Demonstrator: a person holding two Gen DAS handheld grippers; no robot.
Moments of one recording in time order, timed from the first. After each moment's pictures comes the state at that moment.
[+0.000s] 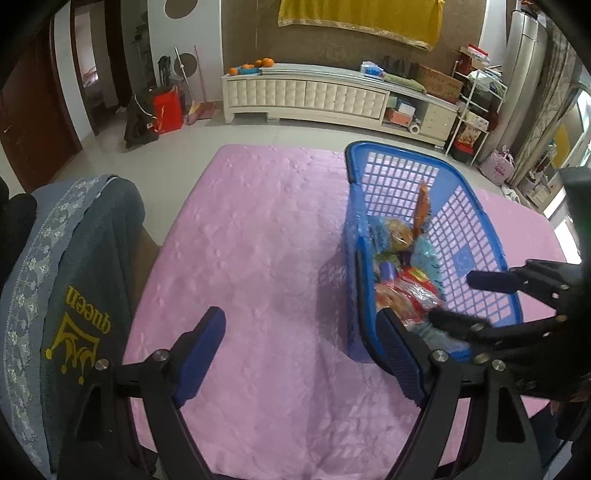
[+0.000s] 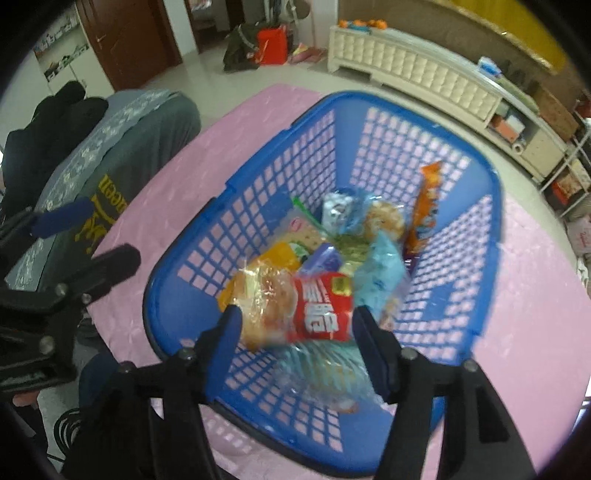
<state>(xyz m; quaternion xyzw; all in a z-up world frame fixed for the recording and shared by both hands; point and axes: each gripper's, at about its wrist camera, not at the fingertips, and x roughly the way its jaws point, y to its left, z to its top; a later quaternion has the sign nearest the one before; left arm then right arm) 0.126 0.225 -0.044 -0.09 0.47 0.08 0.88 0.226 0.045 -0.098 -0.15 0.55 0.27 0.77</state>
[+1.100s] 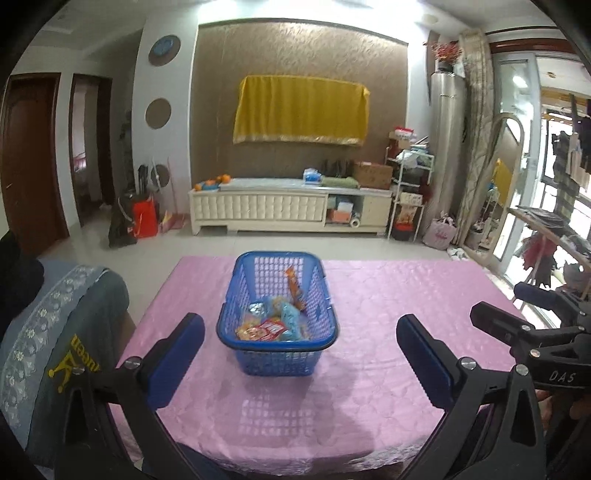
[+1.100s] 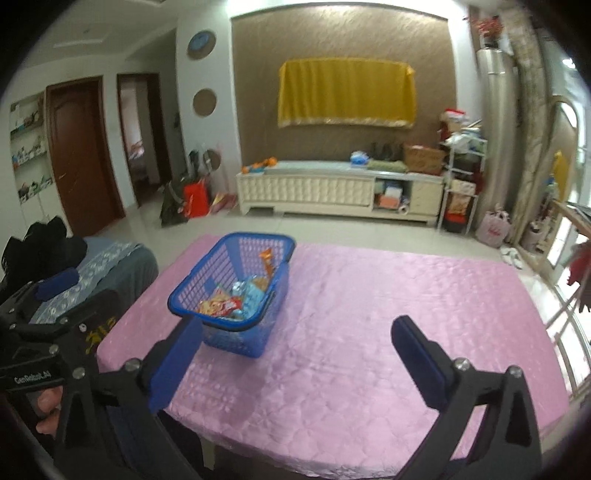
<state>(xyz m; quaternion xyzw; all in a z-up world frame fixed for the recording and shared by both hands) -0.029 0.070 0.081 -0.05 0.25 0.03 0.97 0.056 -0.138 0.053 -0.02 0.31 0.13 0.94</state>
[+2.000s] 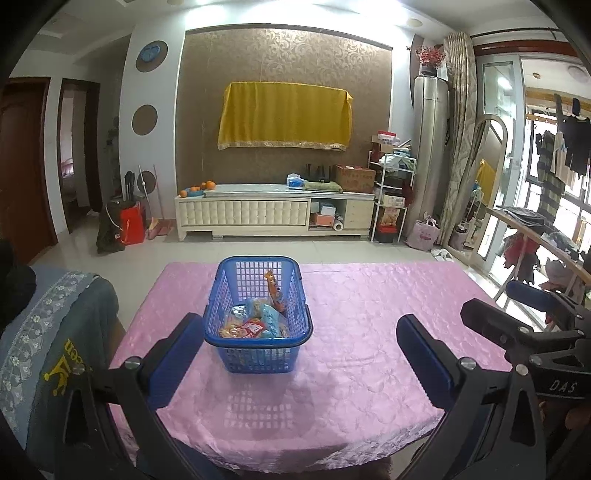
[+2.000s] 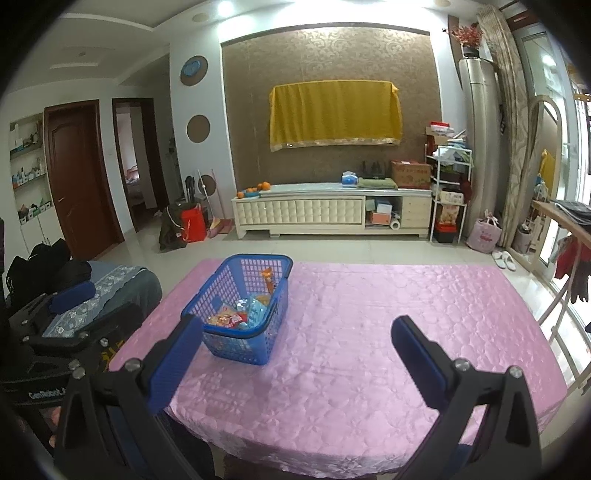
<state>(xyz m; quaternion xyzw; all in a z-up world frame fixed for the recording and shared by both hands) -0.045 0.050 0.091 -0.05 0.24 0.00 0.97 0.022 -0.143 0.068 -0.01 0.28 0.14 0.95</state>
